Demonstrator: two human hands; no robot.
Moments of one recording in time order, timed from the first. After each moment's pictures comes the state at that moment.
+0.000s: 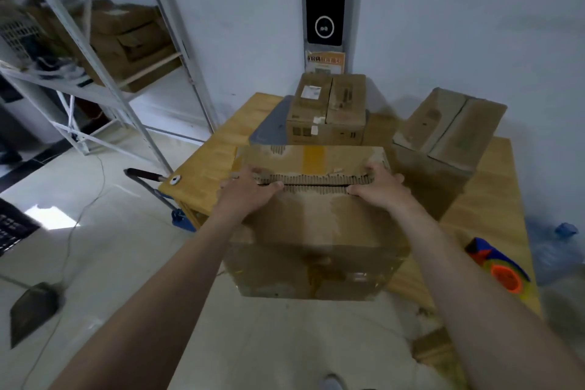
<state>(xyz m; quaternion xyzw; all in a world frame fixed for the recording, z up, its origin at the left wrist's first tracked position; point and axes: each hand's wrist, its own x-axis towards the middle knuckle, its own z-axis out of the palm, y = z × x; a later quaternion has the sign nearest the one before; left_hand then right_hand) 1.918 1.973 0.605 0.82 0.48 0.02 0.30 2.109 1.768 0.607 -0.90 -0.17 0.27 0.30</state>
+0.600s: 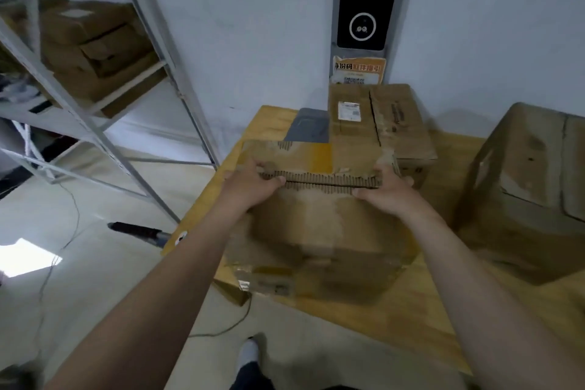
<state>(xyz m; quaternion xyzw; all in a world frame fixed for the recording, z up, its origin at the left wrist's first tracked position) 2.017 2.292 0.587 0.85 0.41 -0.01 0.32 2.184 2.062 0.562 -0.91 -0.13 0.28 0.29</state>
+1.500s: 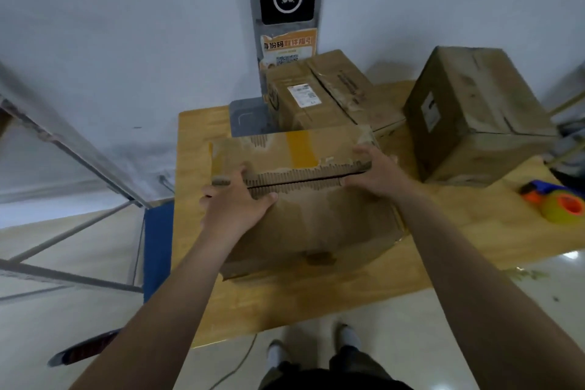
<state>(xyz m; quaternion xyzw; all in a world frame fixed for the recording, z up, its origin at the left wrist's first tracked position) 2.072 2.453 0.562 0.91 0.26 -0.16 0.28 2.152 2.179 0.572 -0.93 0.04 0.18 0.32</state>
